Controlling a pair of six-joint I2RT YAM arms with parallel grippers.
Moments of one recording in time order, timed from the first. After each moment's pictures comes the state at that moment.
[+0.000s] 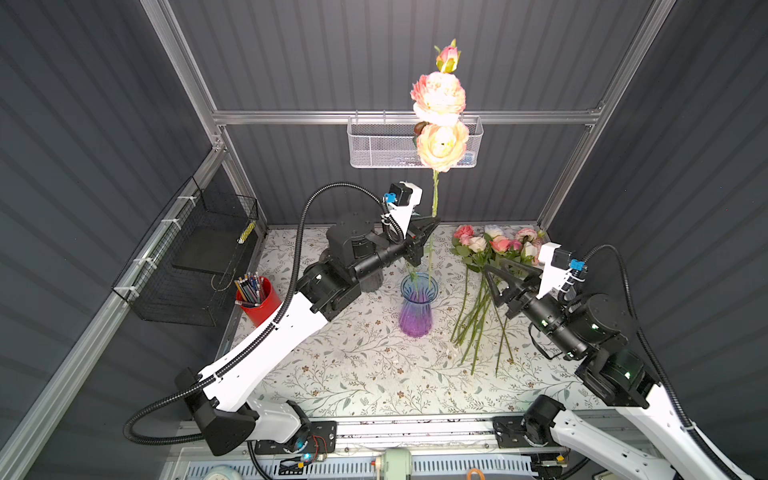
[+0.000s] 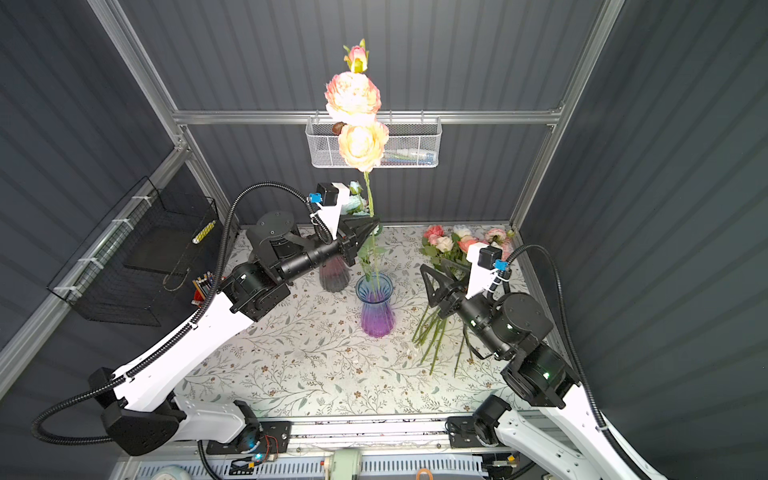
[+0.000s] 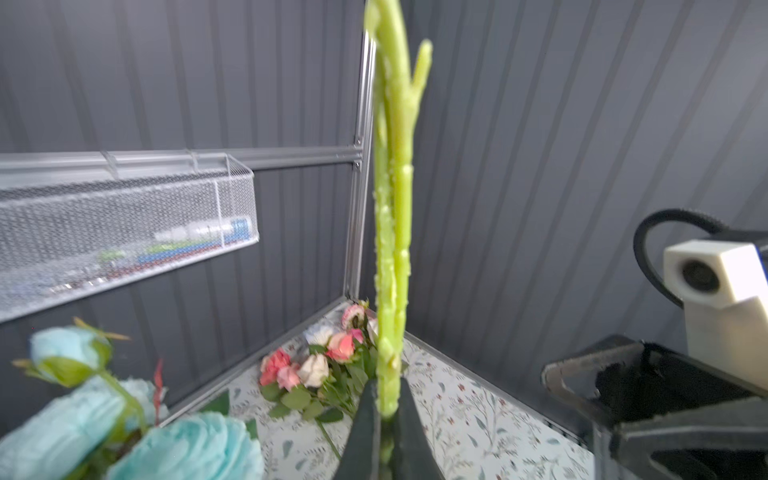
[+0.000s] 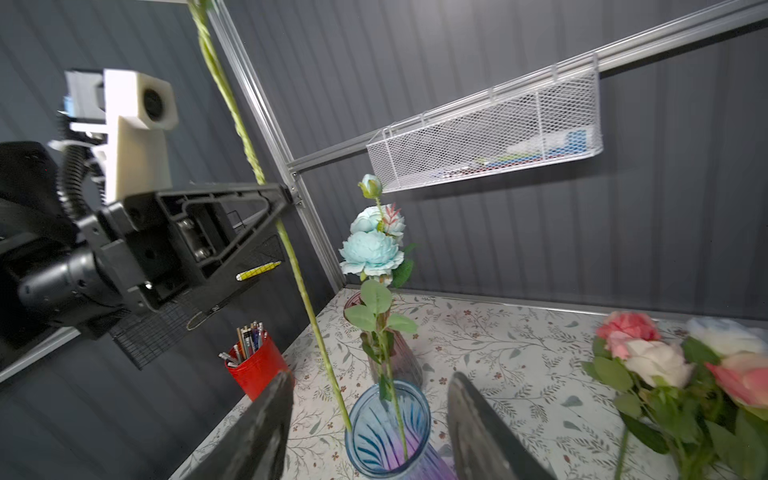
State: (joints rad) left arm -0.83 1.39 1.57 -0.12 0.15 -0.09; right arm 0.69 0.65 0.96 -0.23 0.12 0.33
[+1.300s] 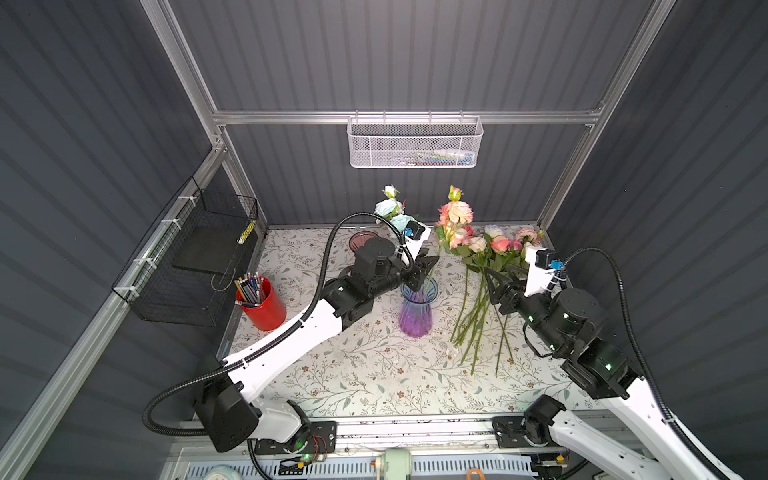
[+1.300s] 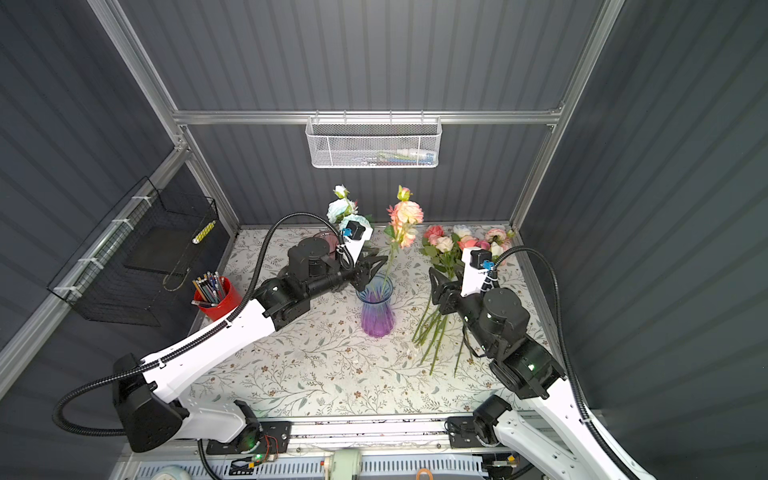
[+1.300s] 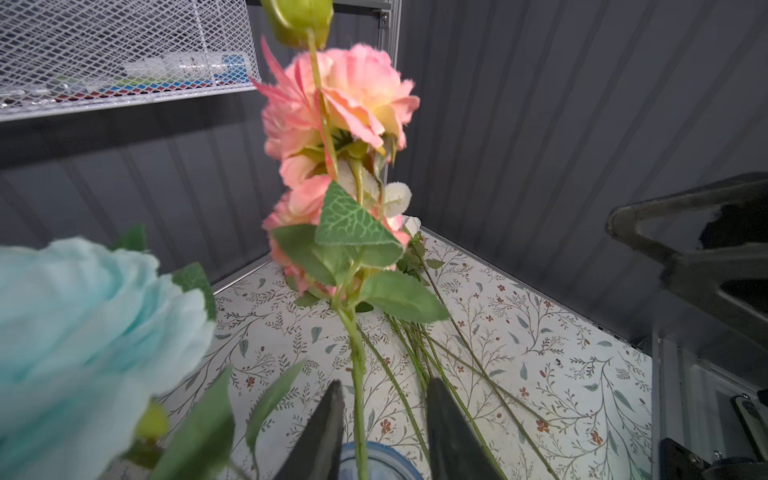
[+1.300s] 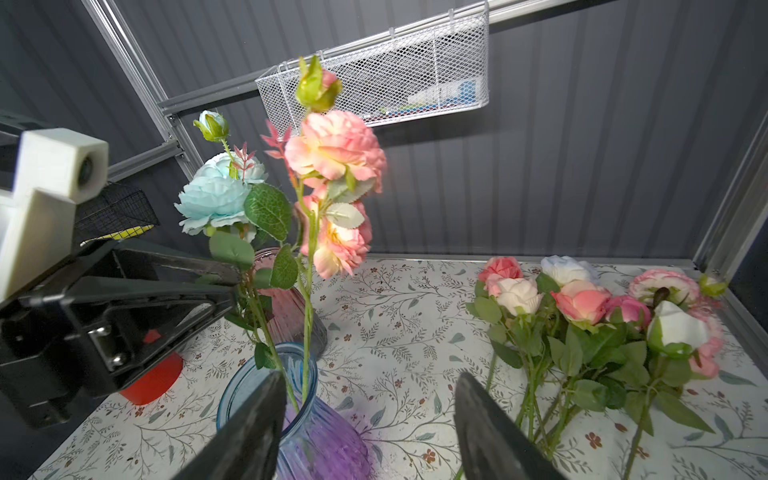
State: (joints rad) left arm -0.83 1.38 1.29 -0.10 0.13 -0.05; right arm 0.60 0.68 0.90 -0.30 0.24 0.25
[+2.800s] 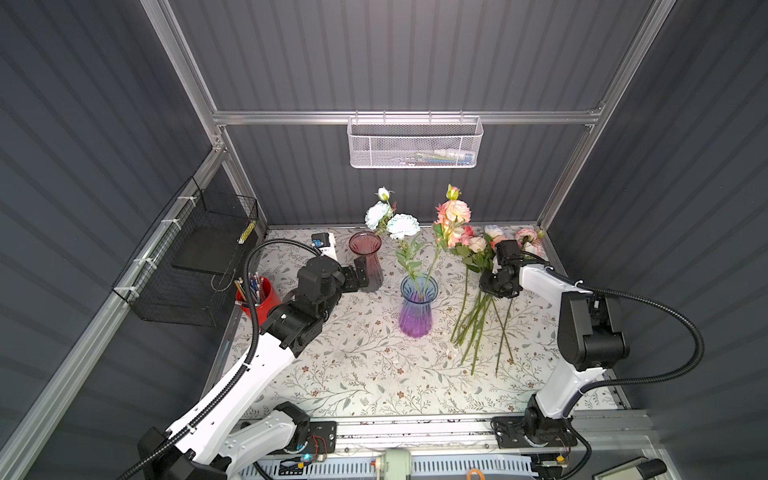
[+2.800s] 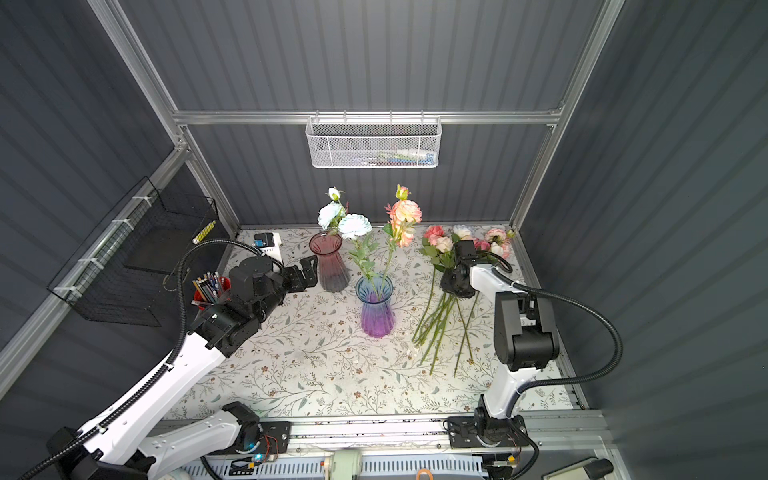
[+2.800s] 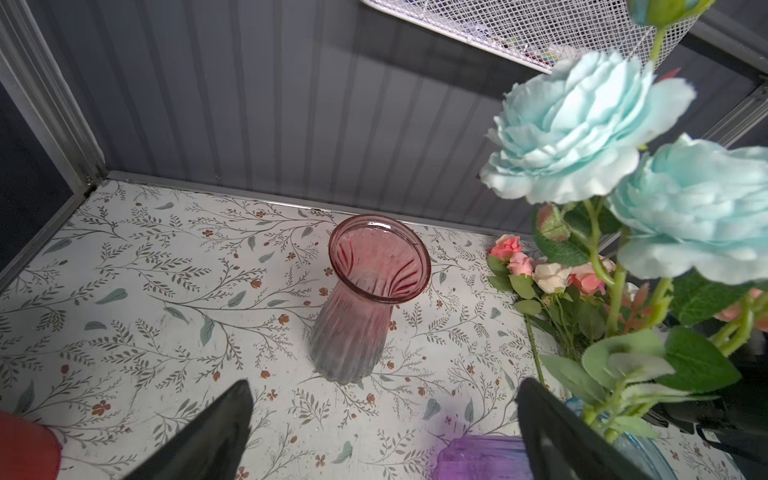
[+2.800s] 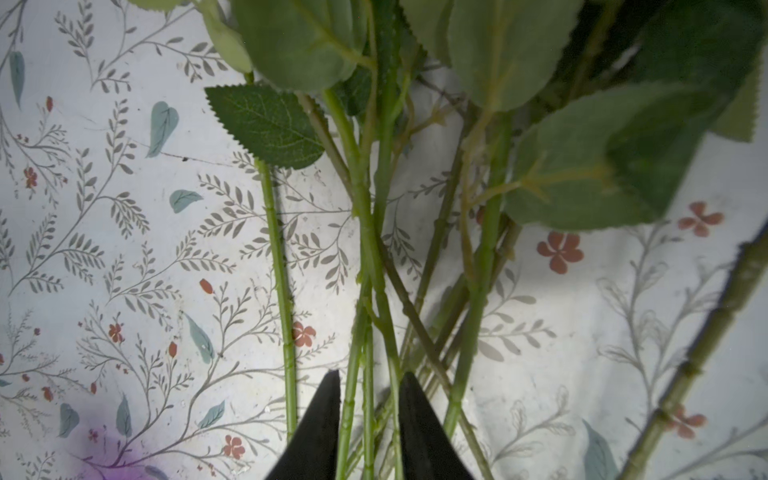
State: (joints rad) left arm -0.58 1.03 1.02 -0.33 -0.31 -0.40; right arm 0.09 1.81 1.19 -0.53 -0.08 0.43
